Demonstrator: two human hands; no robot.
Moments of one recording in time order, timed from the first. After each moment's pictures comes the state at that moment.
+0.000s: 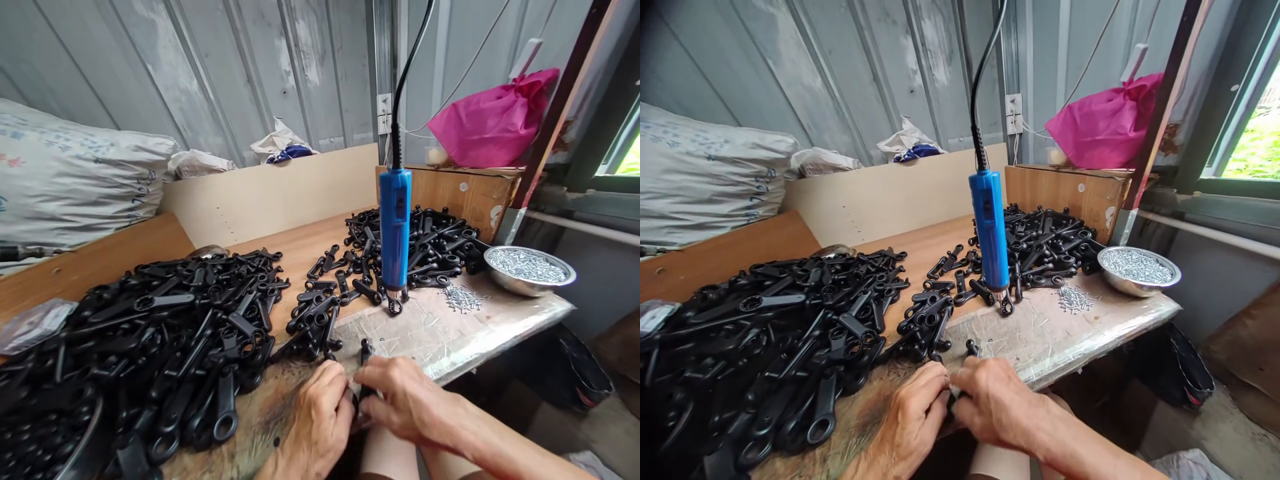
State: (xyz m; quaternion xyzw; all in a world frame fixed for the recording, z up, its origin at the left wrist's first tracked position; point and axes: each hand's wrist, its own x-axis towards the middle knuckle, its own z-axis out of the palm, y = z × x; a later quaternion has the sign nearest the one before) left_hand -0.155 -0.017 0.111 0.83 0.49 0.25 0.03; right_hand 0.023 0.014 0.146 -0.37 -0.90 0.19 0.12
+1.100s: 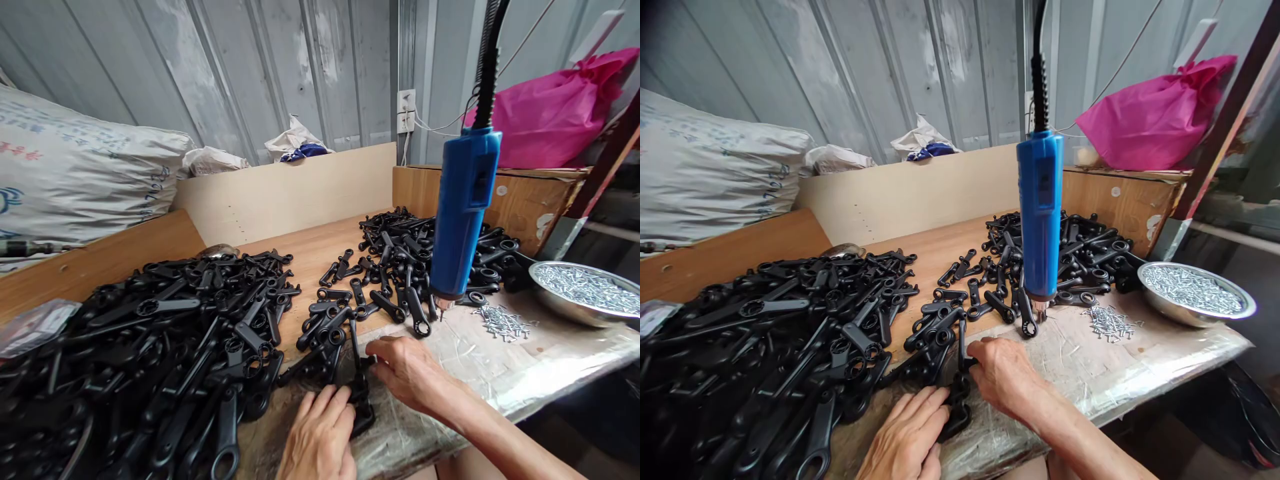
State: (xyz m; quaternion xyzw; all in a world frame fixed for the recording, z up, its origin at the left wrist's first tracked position) left_hand -0.191 -0.019 0.102 0.85 0.51 0.12 -0.07; right_hand -0.004 0.071 0.158 -0.47 -0.86 0.16 0.07
